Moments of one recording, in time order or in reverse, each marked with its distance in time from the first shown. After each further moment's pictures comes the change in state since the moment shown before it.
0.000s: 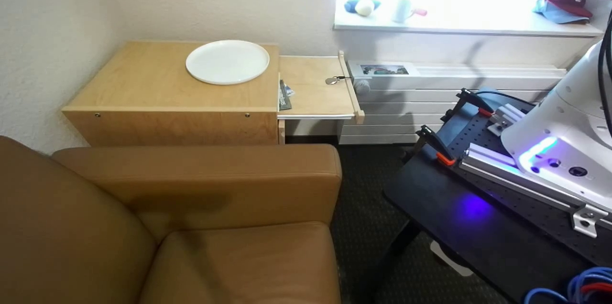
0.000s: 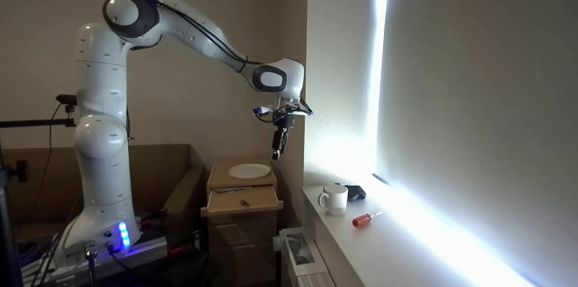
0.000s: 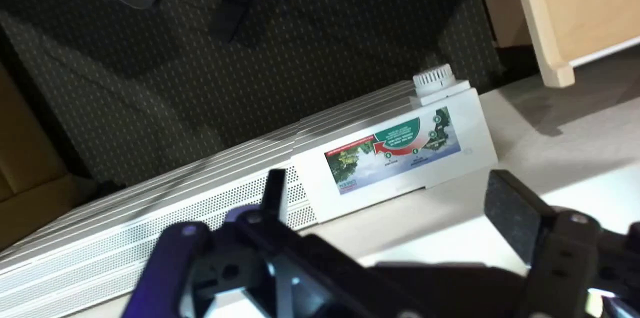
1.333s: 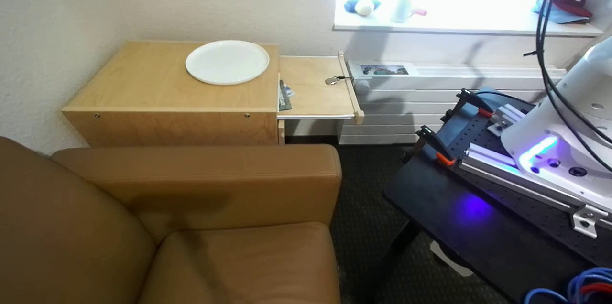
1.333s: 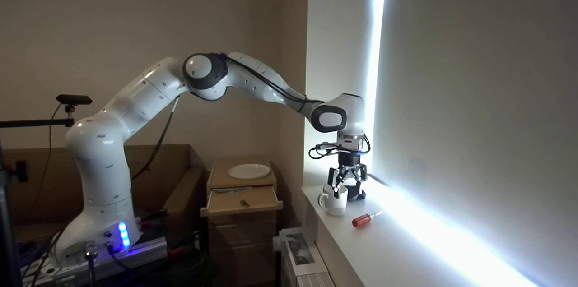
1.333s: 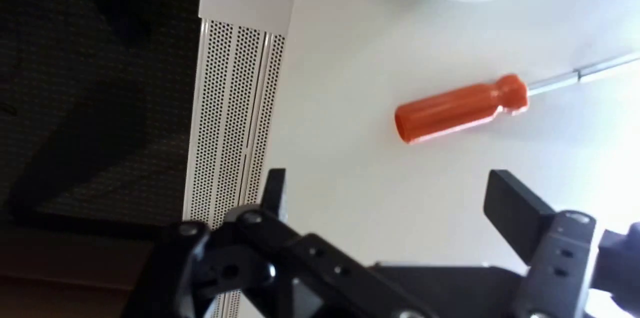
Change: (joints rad) arm -0.200 0.750 -0.079 0.770 0.208 0.071 0.722
